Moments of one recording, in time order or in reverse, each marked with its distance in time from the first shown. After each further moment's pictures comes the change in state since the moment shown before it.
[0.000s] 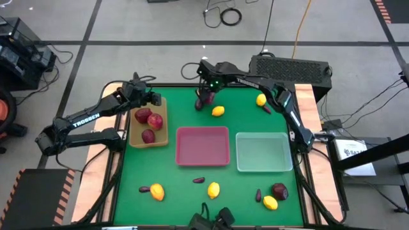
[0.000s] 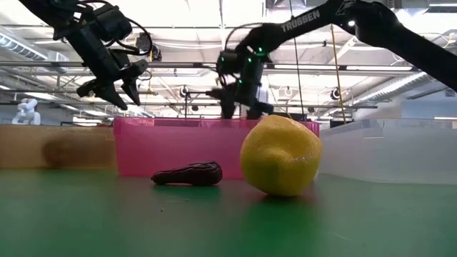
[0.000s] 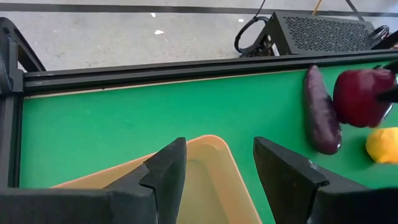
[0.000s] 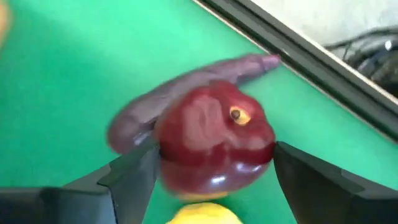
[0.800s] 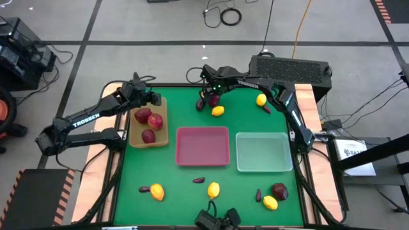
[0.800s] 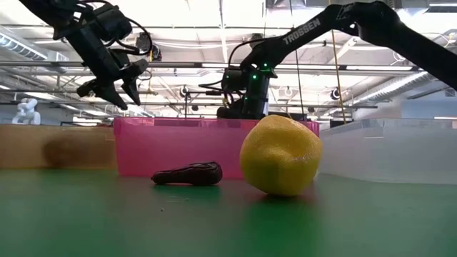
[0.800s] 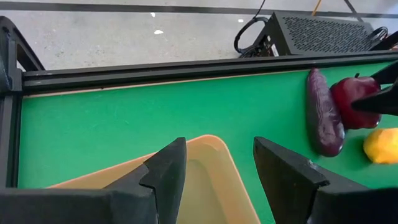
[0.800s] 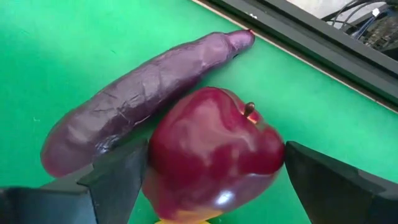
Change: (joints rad) left arm 0.000 0.000 0.001 0.000 0.002 -0.008; right arm -0.030 -0.010 -0.202 0.107 0.030 0.094
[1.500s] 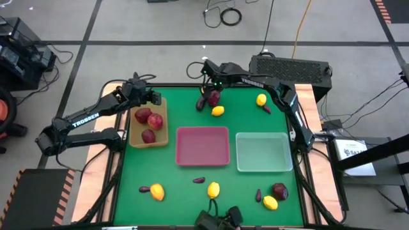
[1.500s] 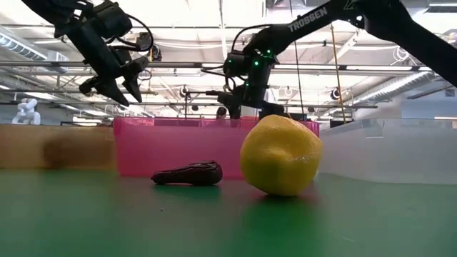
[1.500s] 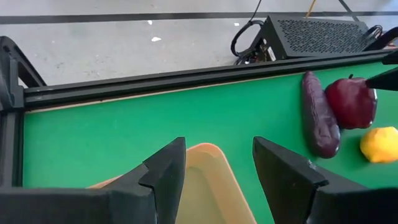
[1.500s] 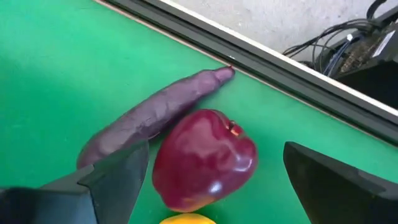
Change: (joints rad) left arm 0.004 -0.001 0.021 0.000 0.001 0.052; right arm 0.000 -0.074 0.026 -0.006 0.081 0.040
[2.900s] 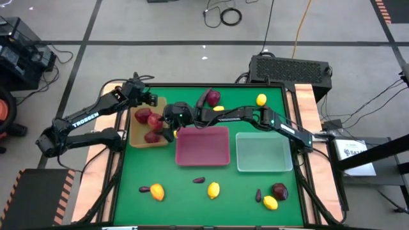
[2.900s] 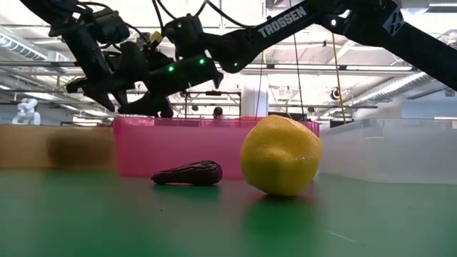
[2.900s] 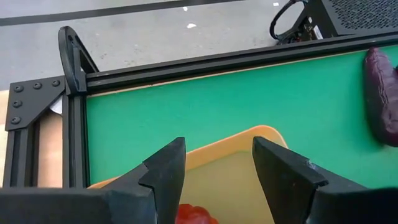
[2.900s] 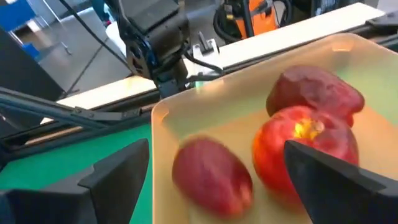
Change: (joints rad) left arm 0.051 -0.004 0.000 -0.122 -0.068 0.064; right arm 0.400 0.241 0.023 1.070 -0.344 -0.300
